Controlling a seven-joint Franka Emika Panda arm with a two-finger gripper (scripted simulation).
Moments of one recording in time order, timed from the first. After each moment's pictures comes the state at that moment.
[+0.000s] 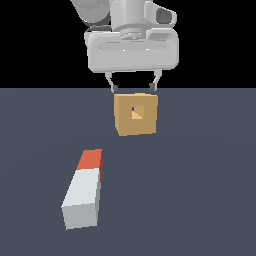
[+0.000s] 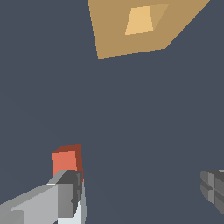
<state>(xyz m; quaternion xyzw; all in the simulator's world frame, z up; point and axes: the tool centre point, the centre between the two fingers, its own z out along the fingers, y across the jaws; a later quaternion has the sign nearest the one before) 0.014 0.028 0.194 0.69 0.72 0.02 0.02</state>
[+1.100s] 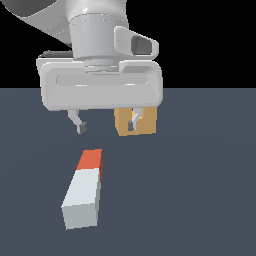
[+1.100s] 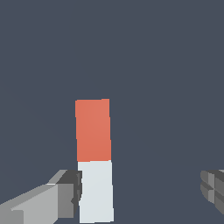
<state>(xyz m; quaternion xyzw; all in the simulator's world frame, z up) -0.040 -0.065 0.124 0.67 0.74 0.01 0.01</state>
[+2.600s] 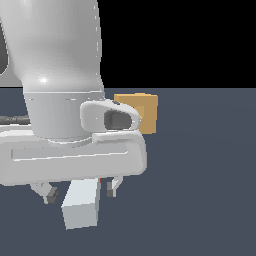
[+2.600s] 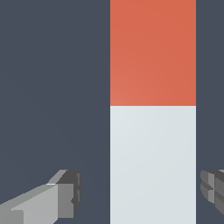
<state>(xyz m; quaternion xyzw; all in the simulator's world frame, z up) -0.074 -0.136 0.035 0.66 0.75 0.00 0.00</state>
